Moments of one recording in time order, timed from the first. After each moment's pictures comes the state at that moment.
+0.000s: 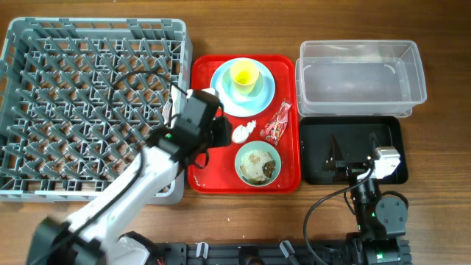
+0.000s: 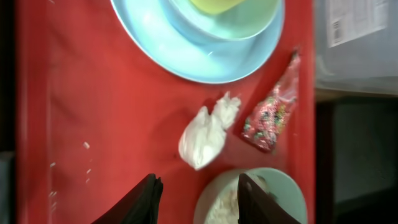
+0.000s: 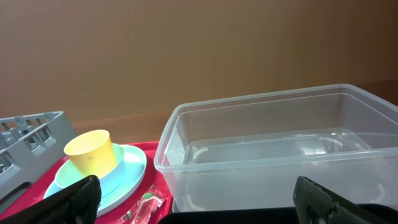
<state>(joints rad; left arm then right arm) -0.54 1.42 0.89 -0.44 0.09 -0.64 0.08 0.02 0.01 0.00 0.00 0.17</state>
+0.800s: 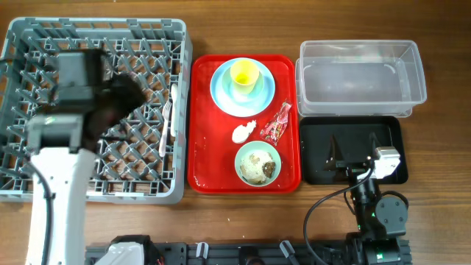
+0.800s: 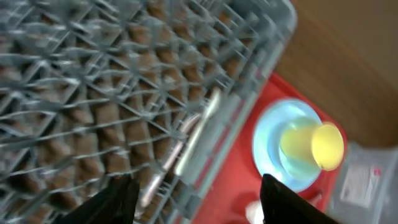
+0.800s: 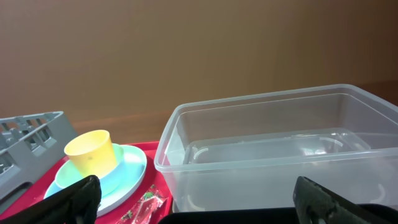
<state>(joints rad) 0.03 1.27 1.35 -1.05 0.02 -0.60 0.08 0.02 0.01 0.00 0.00 0.17</state>
